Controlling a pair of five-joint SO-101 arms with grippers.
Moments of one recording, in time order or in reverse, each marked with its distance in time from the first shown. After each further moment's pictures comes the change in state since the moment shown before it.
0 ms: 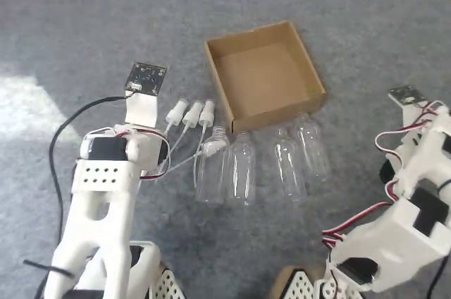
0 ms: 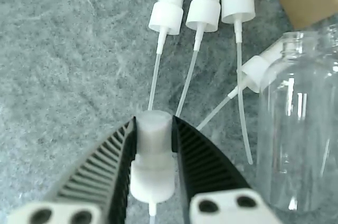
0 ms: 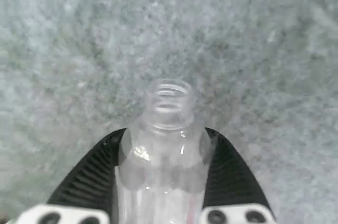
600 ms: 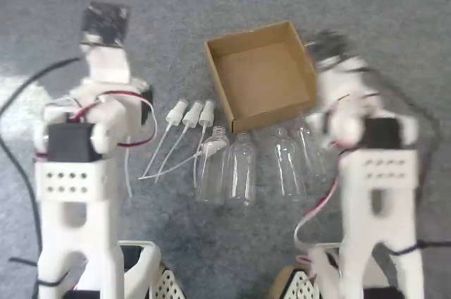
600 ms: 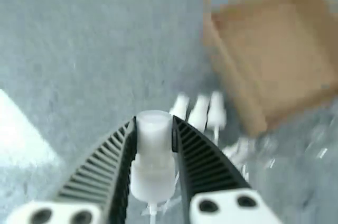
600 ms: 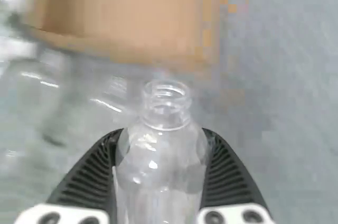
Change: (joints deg) left arm 0.0 -0.1 -35.6 14.9 7.3; right arm -40.3 -47.6 9.3 3.3 -26.1
